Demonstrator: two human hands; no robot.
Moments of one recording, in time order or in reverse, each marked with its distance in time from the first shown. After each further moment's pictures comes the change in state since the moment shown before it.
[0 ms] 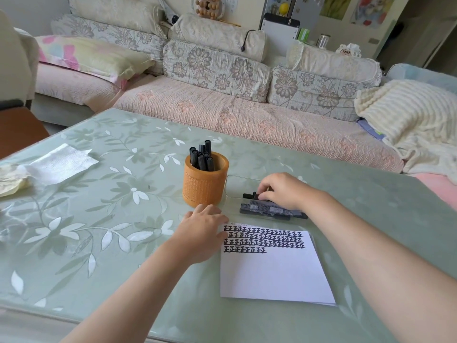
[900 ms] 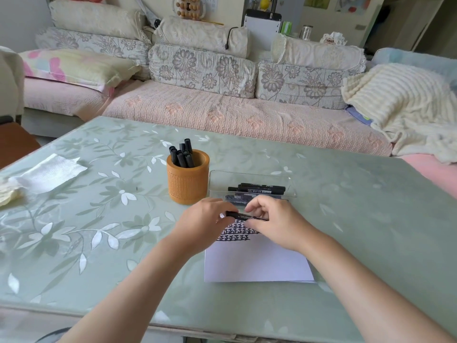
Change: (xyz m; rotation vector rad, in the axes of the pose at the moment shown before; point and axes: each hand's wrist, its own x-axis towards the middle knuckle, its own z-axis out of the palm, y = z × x) left_hand -0.001 0.044 -0.008 -0.218 0.232 0.181; right_hand -0.106 -0.013 0.044 0.471 0.185 0.035
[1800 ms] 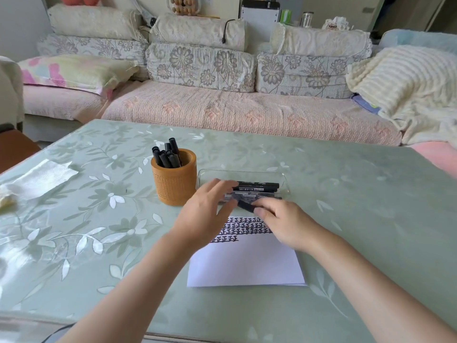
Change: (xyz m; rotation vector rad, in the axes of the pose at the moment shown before) left_hand 0.026 0.020 0.017 -0.023 0.163 0.060; right_hand -0.001 0.037 -0.020 0.019 -0.018 0.024
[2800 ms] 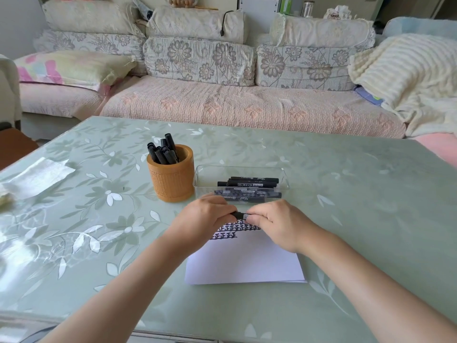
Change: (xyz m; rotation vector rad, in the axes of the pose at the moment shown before) left_hand -0.006 -0.013 0.004 0.123 -0.204 0.242; right_hand -0.001 0.005 0.005 -0.170 -0.083 -0.192
